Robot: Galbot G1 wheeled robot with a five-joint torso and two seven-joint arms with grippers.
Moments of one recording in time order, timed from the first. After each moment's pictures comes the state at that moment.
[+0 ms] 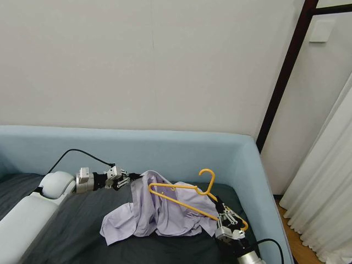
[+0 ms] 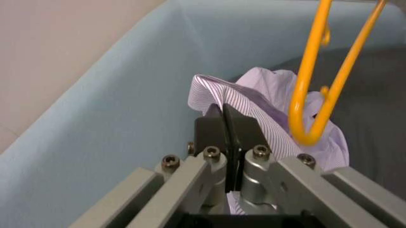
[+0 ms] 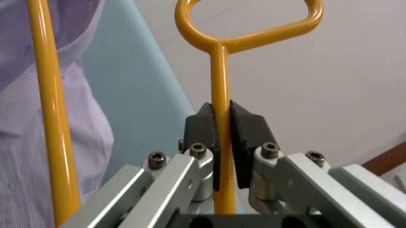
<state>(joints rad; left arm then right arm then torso) 0.61 -0.76 -0.17 -1.38 -0.37 -0.18 1.01 -1.31 1.11 0.16 1.71 -0.88 0.17 0.46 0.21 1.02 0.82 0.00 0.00</state>
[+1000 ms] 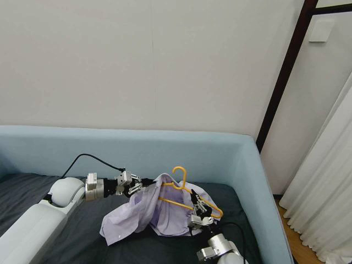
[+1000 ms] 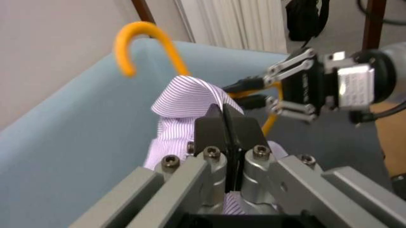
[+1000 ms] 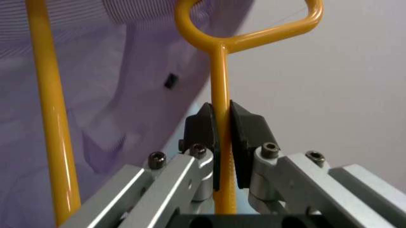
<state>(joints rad) 0.76 -0.82 -0.21 -1.55 -0.43 -0.14 0.99 -1.02 1.31 -0.05 1.45 -0.92 0.09 0.47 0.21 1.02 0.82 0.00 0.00</state>
